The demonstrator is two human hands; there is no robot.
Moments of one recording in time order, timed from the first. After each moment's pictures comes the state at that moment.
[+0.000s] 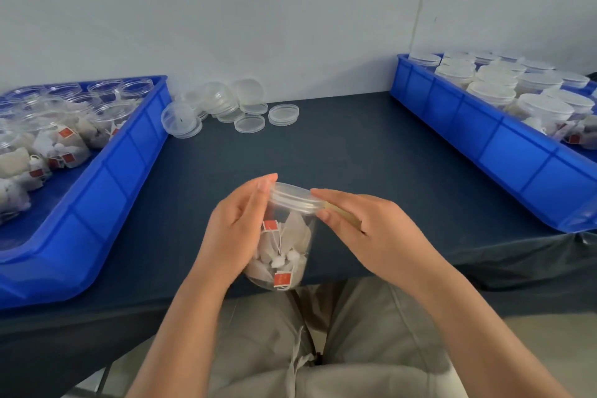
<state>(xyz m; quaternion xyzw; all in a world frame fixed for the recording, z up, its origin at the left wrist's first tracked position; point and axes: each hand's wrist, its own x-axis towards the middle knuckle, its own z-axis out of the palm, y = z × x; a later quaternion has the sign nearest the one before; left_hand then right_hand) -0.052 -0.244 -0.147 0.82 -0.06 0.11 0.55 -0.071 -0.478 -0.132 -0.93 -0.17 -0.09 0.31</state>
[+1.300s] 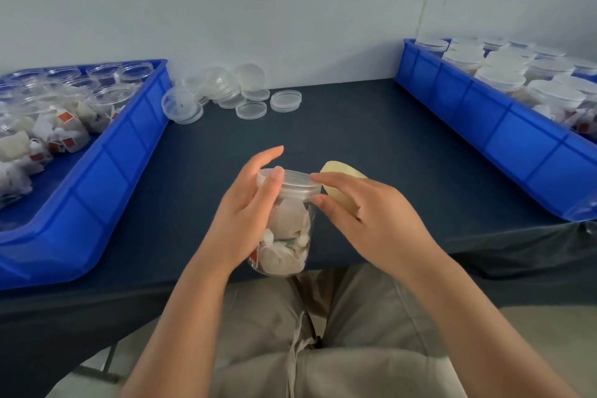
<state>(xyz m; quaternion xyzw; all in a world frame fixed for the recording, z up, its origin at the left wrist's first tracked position) -0.057 -0.249 -0.142 0.80 -0.11 0.08 0.58 -0.075 -0.470 -0.133 -0.92 -0.18 -0.14 0.32</state>
